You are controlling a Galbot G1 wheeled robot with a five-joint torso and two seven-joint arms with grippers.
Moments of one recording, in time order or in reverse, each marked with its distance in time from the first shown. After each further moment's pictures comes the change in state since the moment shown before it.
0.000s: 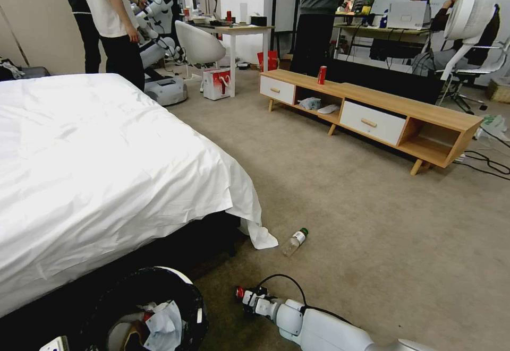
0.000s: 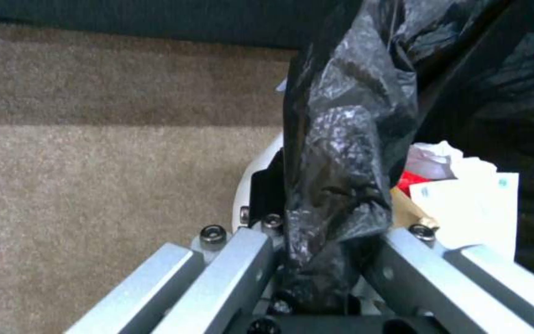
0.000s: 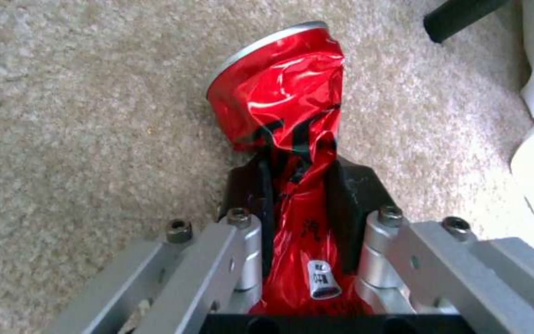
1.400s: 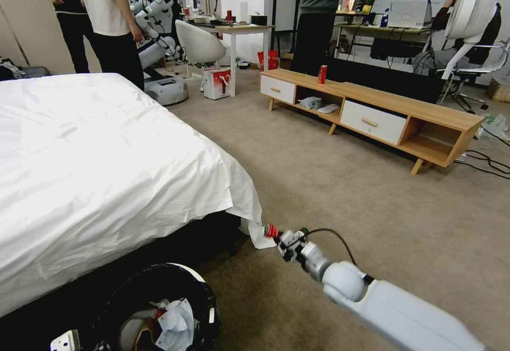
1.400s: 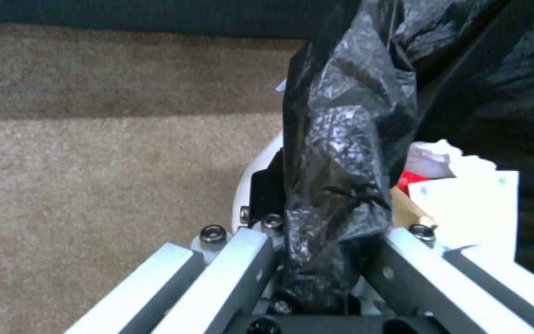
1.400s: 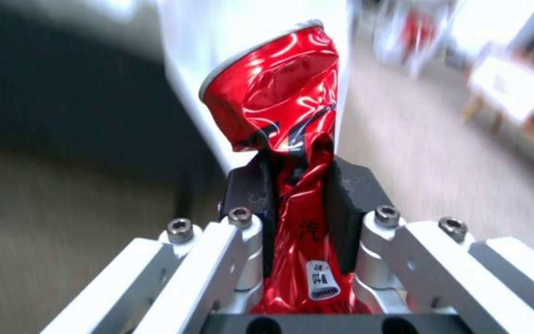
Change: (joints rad) left arm 0.007 0.023 0.032 -0.065 -0.056 0.052 -0.033; right arm -0.039 -0.528 0.357 0.917 0.381 -0.067 0.117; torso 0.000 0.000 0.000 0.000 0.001
